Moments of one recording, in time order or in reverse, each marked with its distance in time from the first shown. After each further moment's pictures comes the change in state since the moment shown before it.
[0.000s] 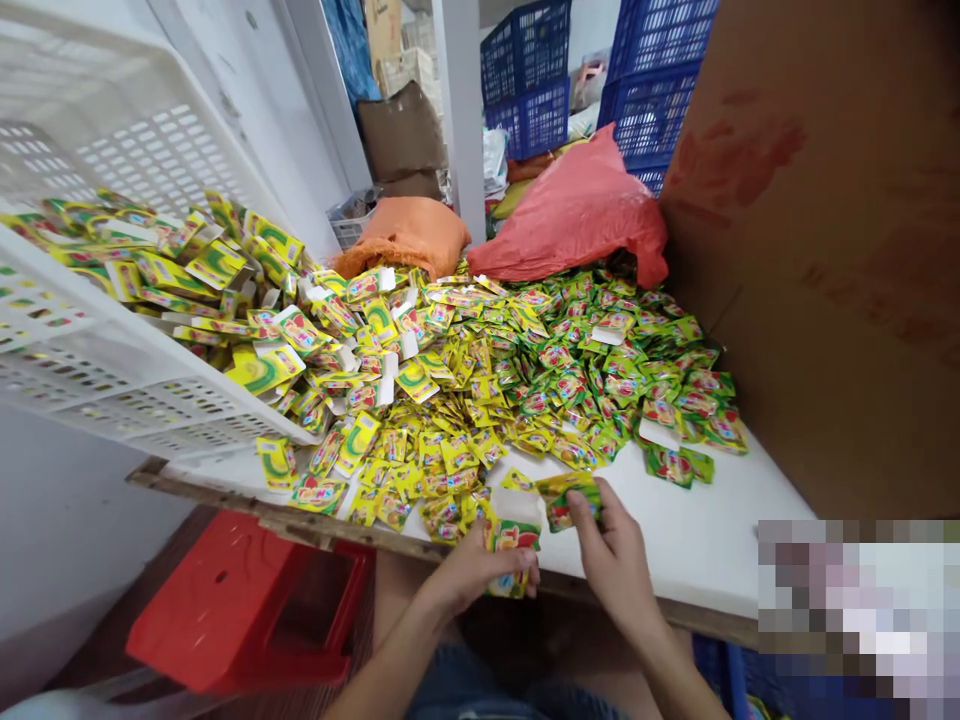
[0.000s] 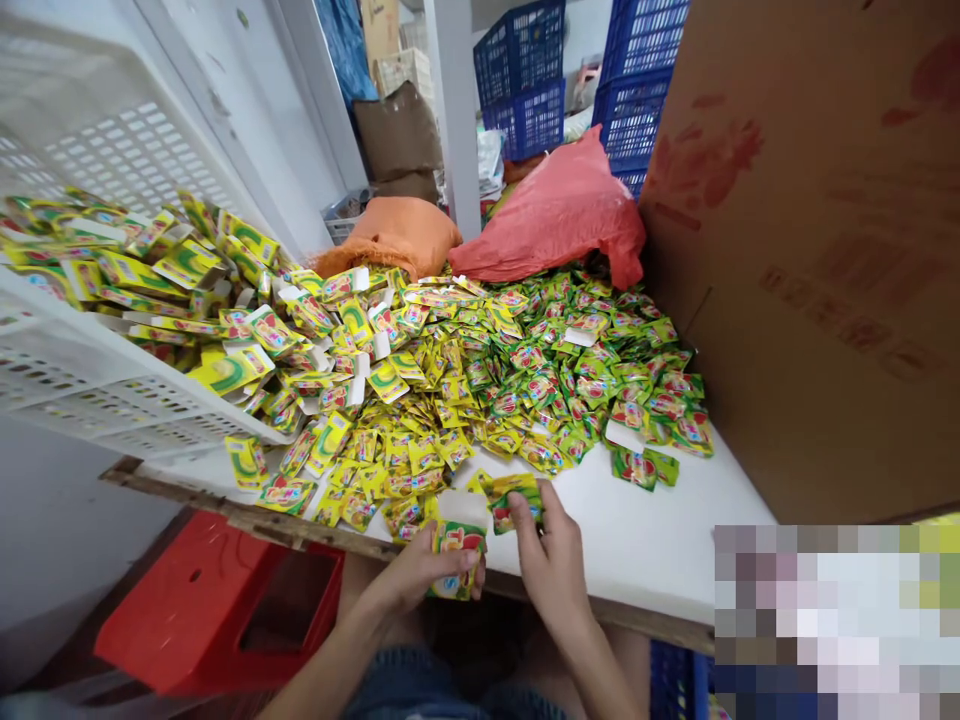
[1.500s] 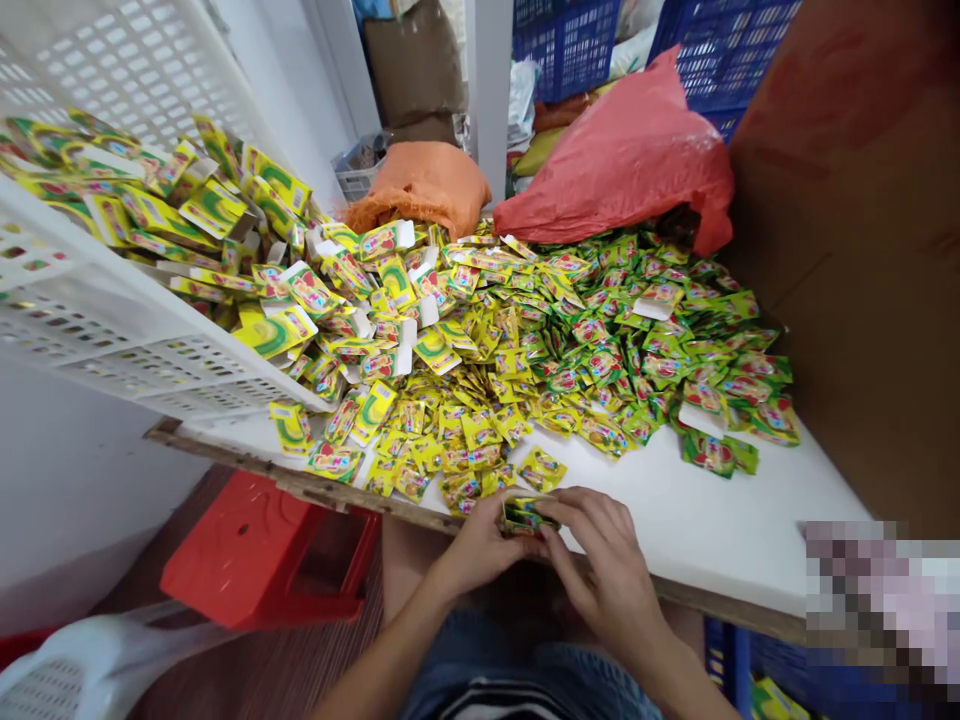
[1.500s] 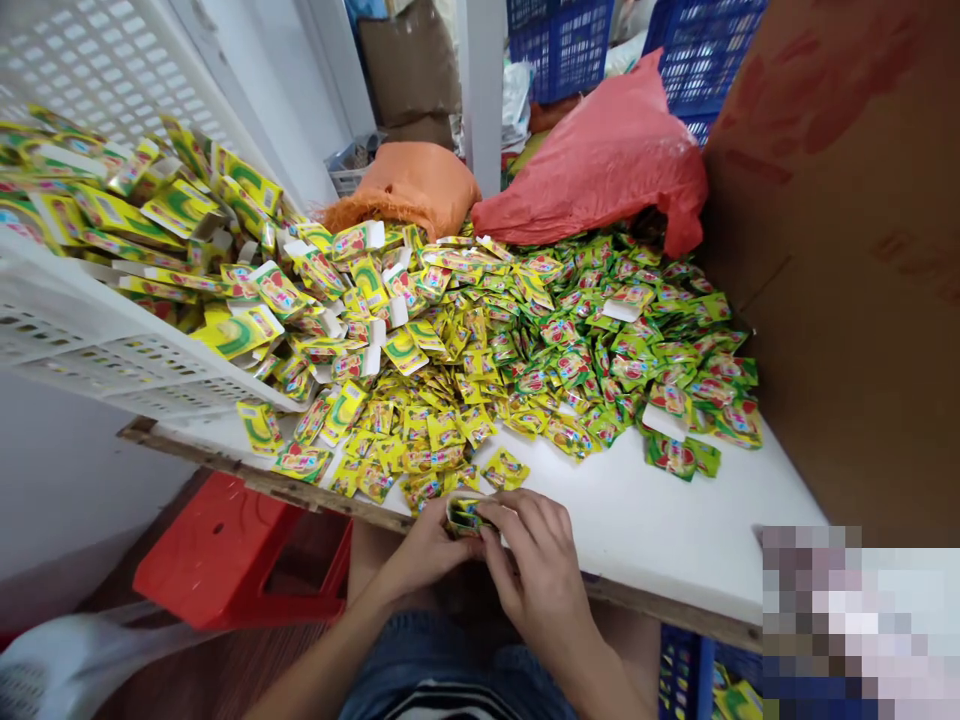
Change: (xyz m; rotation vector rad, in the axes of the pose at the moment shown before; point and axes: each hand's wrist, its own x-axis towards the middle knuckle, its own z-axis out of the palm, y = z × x) left_hand -0.003 -0.006 -0.033 0.388 0.053 0.313; right_hand -0.022 -0.012 0.018 -0.332 -0.242 -0.520
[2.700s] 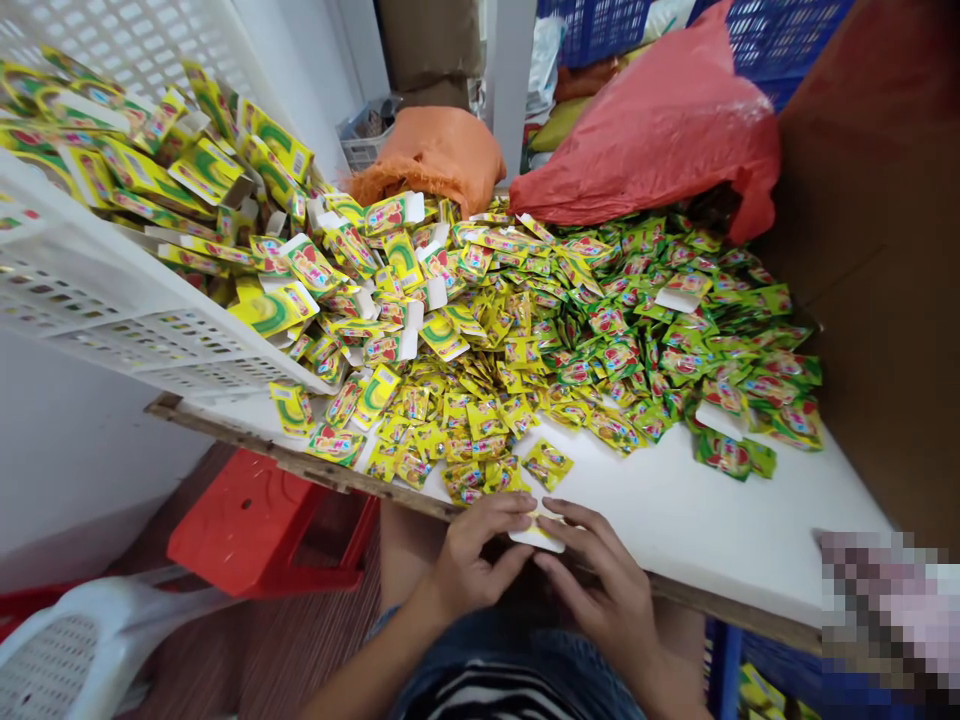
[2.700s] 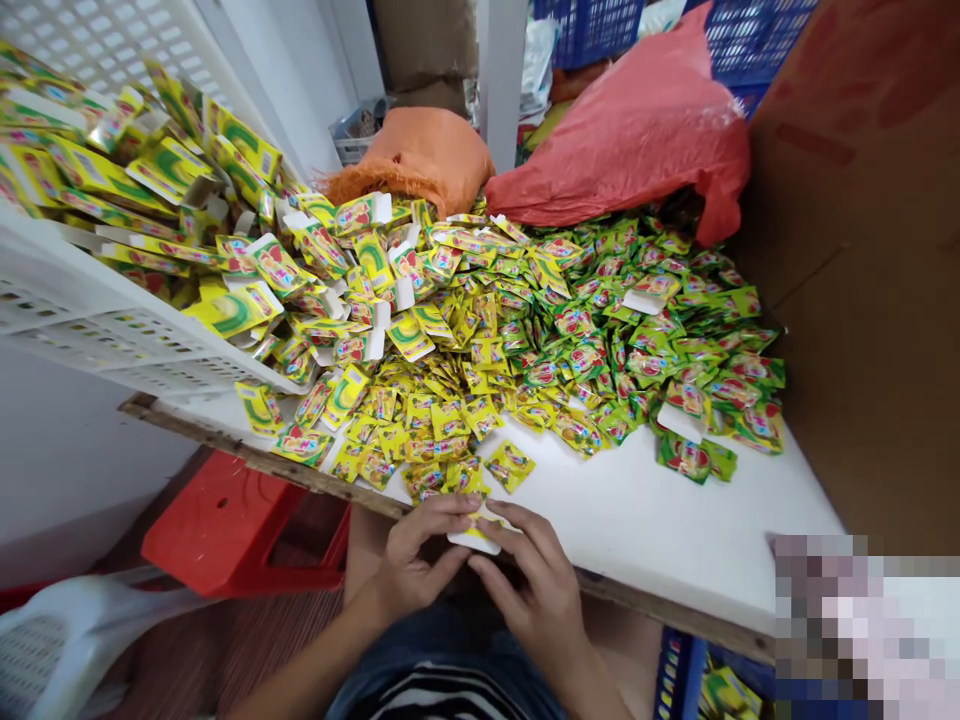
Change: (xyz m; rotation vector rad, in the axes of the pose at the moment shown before) left_hand -0.031 -0.005 -0.005 0.314 0.201 0.558; right_hand -0.024 0.008 0.017 0.282 0.035 0.059
